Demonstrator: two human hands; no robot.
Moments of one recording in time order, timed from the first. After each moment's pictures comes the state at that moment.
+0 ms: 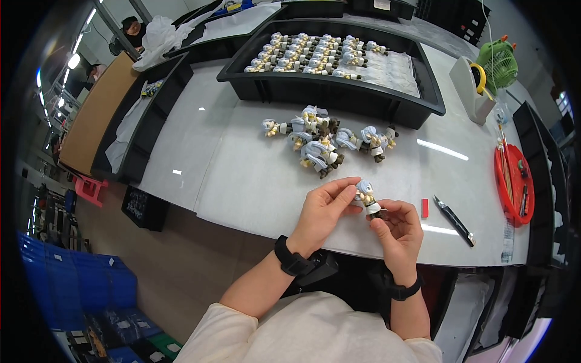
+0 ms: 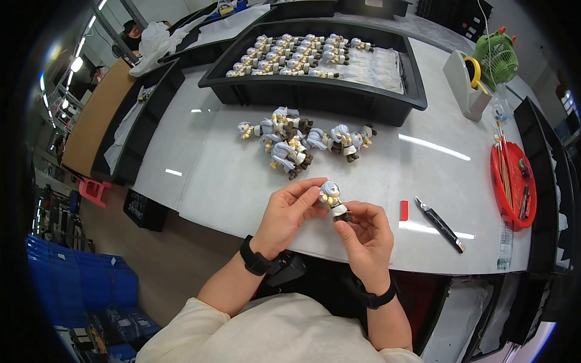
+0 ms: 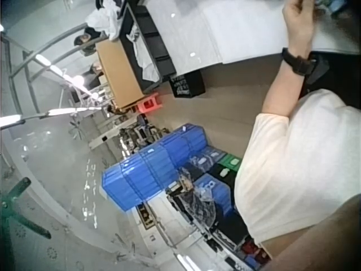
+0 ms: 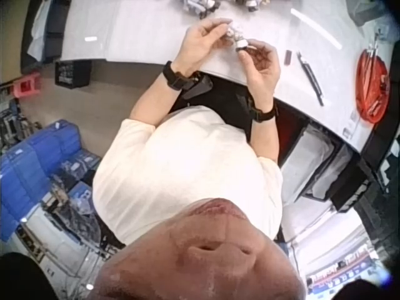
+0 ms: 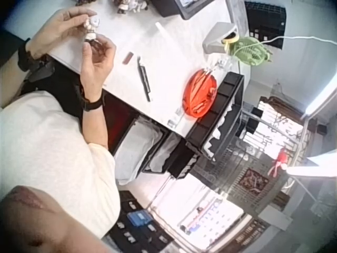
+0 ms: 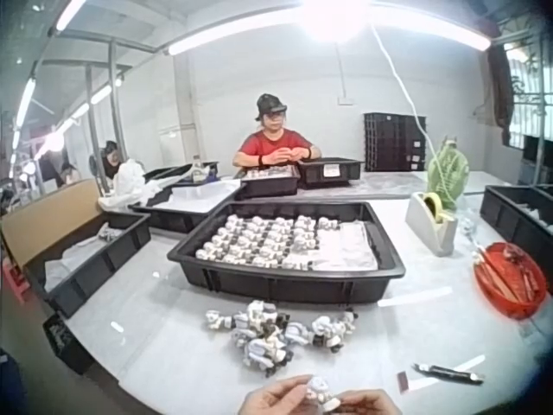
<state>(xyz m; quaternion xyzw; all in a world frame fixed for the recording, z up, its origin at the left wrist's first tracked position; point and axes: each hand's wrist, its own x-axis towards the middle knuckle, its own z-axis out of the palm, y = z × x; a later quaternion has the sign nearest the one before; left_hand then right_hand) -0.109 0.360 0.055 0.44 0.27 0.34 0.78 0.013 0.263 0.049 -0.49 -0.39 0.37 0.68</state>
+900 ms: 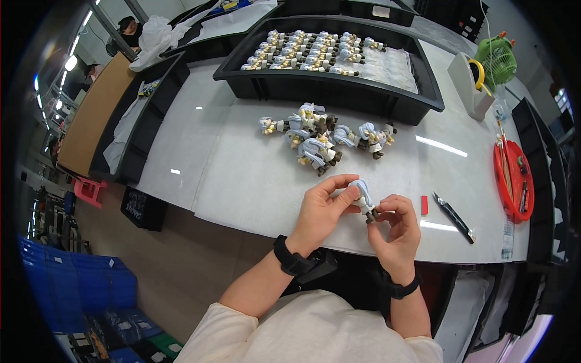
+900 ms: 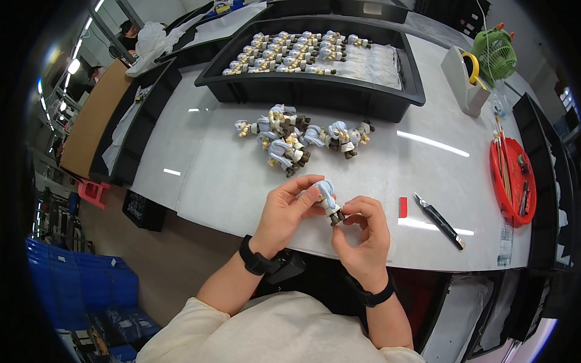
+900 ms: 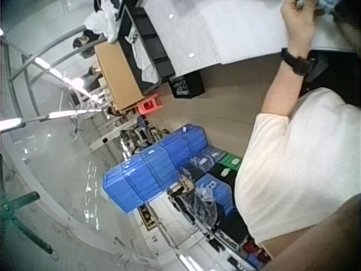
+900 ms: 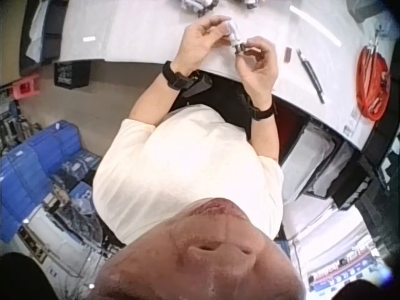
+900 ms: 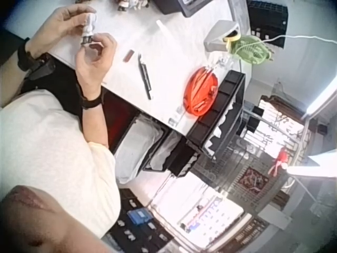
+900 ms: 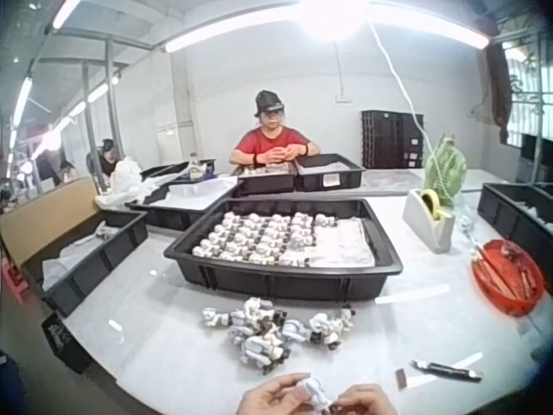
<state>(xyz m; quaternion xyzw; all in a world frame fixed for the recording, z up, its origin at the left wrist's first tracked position) -0.108 0.358 0.055 0.48 0.28 0.35 0.75 0.014 0.267 0.046 -0.53 -0.49 0.23 0.65</state>
